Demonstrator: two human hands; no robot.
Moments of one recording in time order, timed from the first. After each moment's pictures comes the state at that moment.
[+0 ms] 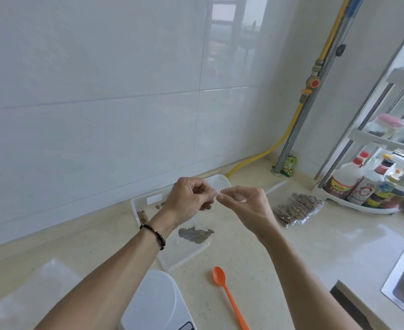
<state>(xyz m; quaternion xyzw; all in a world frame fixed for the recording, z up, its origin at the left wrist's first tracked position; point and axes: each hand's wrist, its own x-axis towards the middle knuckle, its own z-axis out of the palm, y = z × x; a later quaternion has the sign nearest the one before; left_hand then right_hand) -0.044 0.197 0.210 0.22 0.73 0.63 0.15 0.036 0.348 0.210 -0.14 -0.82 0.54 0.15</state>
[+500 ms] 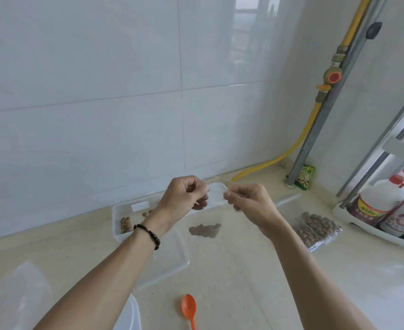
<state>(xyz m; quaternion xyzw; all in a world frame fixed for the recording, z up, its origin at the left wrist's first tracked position) -0.084 0.306 0.199 0.12 0.75 0.63 0.13 -0.036 0.494 0.188 -0.05 -0.82 0.57 0.04</state>
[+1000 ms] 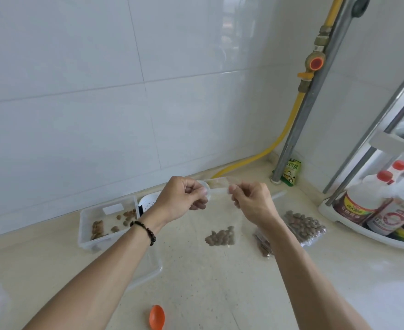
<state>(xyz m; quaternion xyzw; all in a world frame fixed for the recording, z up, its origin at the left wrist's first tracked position) -0.109 0.389 0.180 0.13 0.80 0.57 0.16 -0.060 0.576 0.160 -0.12 -0.82 0.55 0.11</state>
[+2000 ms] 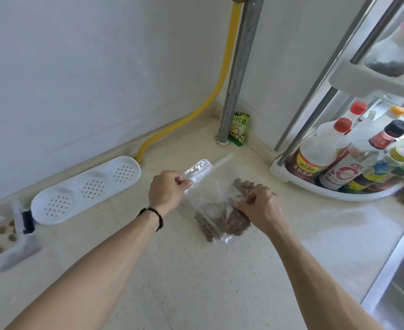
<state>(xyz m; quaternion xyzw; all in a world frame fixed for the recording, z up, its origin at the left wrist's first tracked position) -0.169 0.572 0.007 0.09 0.90 0.40 0.12 -0.028 0.758 0.024 -0.33 -0.90 0.29 0.02</state>
